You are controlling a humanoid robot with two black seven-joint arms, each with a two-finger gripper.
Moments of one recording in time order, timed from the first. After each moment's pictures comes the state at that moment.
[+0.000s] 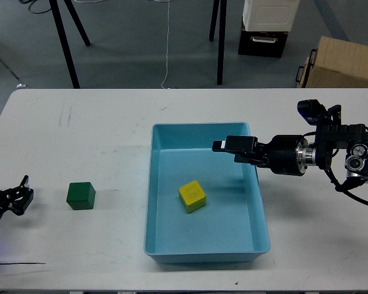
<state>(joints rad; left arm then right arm) 0.13 0.43 -1.37 -1.33 -0.41 -0.08 -0.03 1.02 -0.65 0.09 1.37 -0.82 0.20 0.16</state>
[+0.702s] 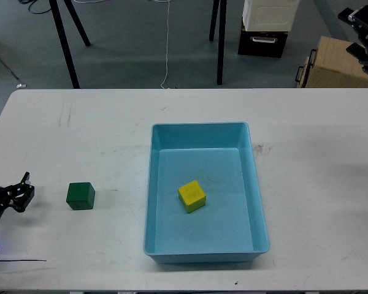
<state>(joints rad) 0.11 0.43 -1.36 -1.33 -0.41 -0.08 -0.03 1.02 -1.03 0.27 1.35 -0.56 -0.10 0.17</state>
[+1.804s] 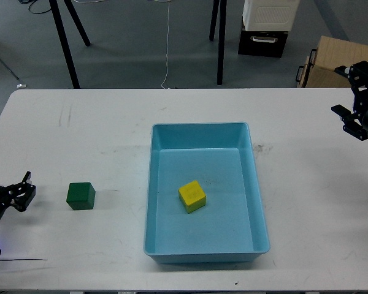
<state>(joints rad) 0.11 0.43 -1.36 -1.33 -0.41 -0.08 -0.03 0.83 -1.00 0.41 1.51 0.46 -0.17 0.17</state>
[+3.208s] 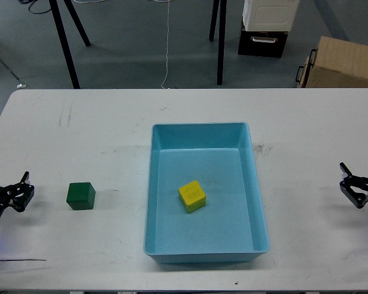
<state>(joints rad) 0.11 0.43 -1.38 -1.33 -0.41 -0.10 -0.03 0.17 -0.94 0.54 1.48 0.75 0.49 0.49</state>
